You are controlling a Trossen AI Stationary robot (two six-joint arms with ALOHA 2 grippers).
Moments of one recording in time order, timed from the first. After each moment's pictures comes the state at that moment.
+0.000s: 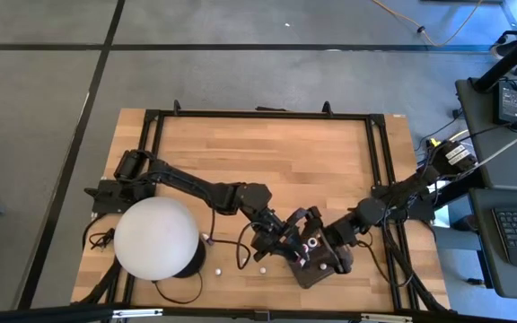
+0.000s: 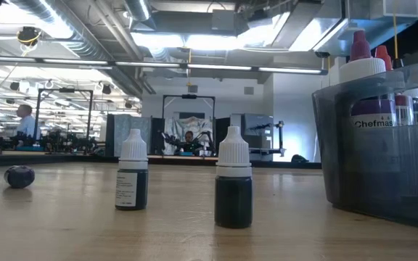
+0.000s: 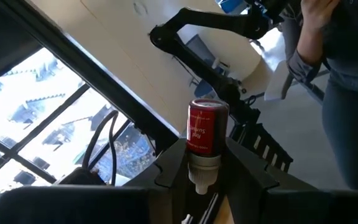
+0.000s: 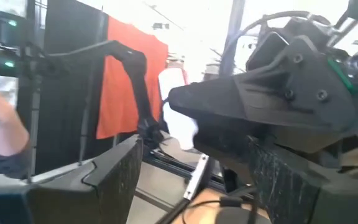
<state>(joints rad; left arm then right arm) -0.22 1.93 1.49 0.47 0.55 0.78 0.54 1.43 0.54 1.15 -0.02 -0.16</state>
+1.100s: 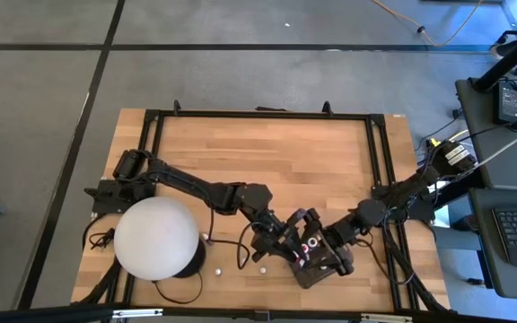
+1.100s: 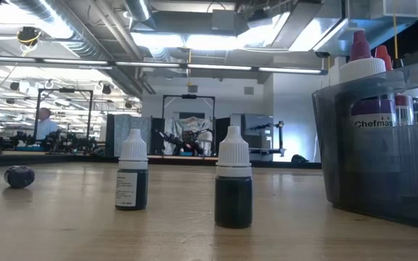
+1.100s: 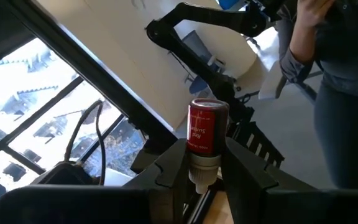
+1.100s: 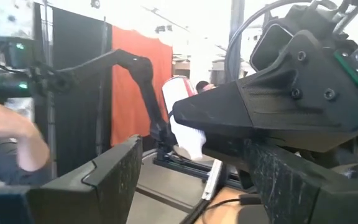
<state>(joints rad) -0.22 1.93 1.49 0.42 0.54 0.77 0.54 1.43 0.56 1.15 -0.02 -0.04</state>
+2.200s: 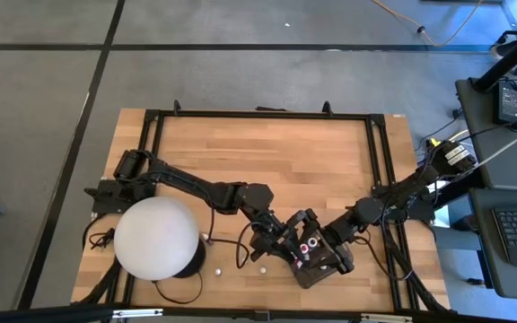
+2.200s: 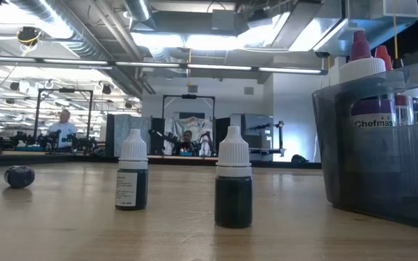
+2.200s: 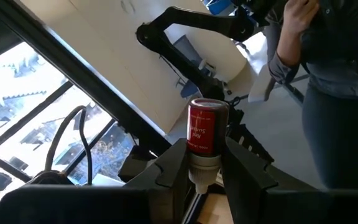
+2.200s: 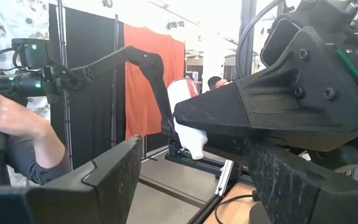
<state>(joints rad) -0.22 1.93 1.49 0.41 0.60 0.77 0.51 1.43 0.56 1.14 -0.10 0.00</state>
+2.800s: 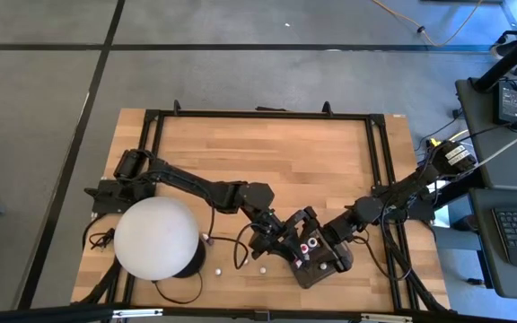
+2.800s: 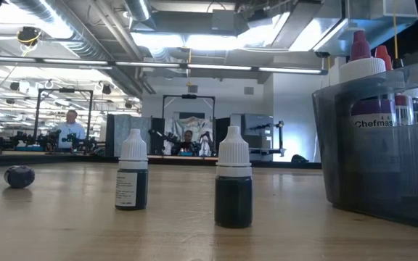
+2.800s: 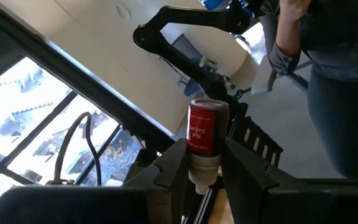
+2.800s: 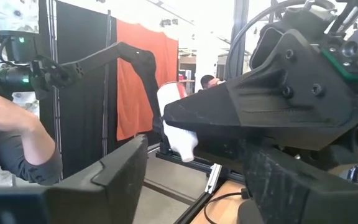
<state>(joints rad) -0.21 1.93 1.49 0.40 0.60 0.88 0.50 1.43 0.56 1.12 -0.08 -0.03</state>
